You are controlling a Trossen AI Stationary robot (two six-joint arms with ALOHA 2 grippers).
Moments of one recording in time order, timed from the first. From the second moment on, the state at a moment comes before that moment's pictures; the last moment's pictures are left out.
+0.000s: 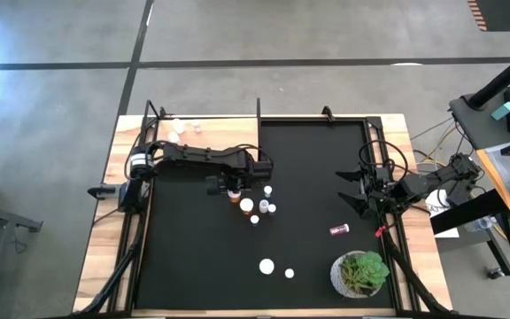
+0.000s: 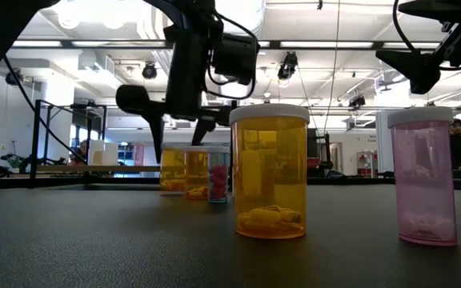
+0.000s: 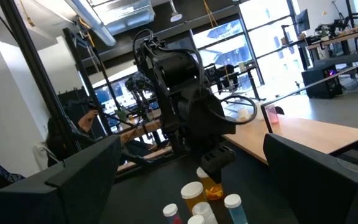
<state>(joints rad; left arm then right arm) 0.12 2.01 1.60 -1.20 -0.03 -1.61 0.39 0.13 0.01 0.35 0.52 0.23</state>
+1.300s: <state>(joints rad) 0.62 1.88 1.61 -1.17 -0.22 -1.09 0.39 0.13 0.01 0.35 0.52 0.23</state>
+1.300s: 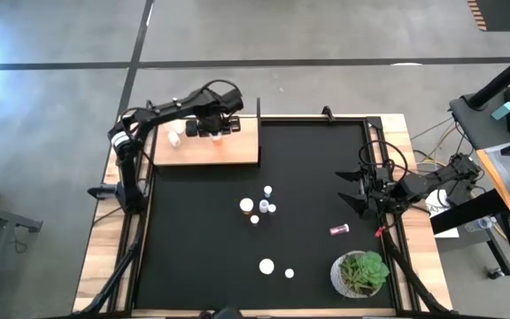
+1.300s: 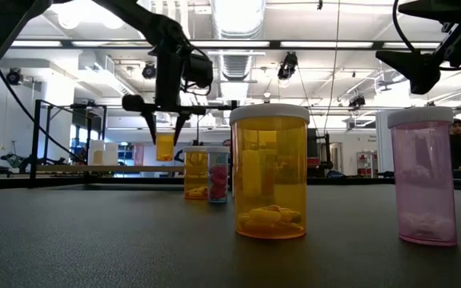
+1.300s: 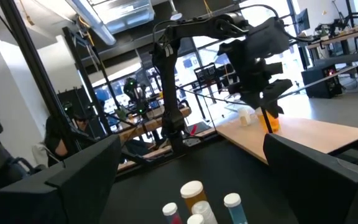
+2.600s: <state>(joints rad) 0.75 1.92 1.62 -1.04 -0.21 -1.09 0.39 0.13 0.01 0.35 0.52 0.23</state>
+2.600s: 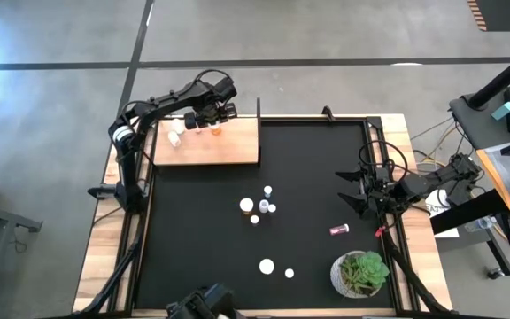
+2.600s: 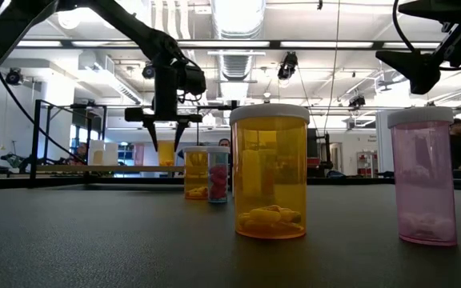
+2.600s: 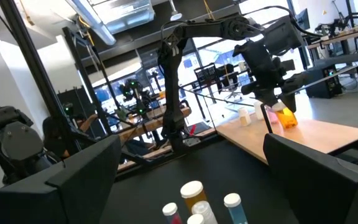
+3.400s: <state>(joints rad) 0.75 1.92 1.62 -1.03 -0.21 -1.08 0.39 0.13 0.01 0.35 0.52 0.23</state>
